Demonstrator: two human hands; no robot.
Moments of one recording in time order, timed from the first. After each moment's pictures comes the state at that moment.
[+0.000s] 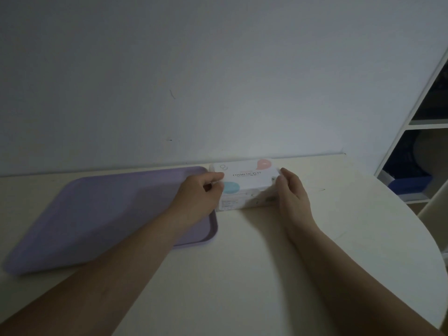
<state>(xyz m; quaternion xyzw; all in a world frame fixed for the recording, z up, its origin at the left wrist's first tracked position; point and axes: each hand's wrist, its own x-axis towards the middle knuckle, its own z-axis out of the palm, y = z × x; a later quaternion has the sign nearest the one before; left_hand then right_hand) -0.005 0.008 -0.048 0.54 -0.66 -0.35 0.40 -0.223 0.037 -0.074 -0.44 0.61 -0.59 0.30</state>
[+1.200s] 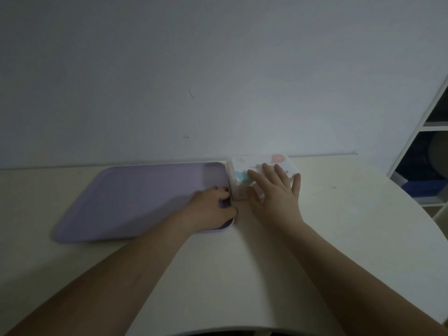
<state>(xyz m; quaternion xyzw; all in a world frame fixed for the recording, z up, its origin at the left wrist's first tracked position) 0.016 0.020 -0.065 0.55 -0.80 -0.20 0.14 -0.174 0.038 -0.081 -0.70 0.65 -0.31 -0.05</state>
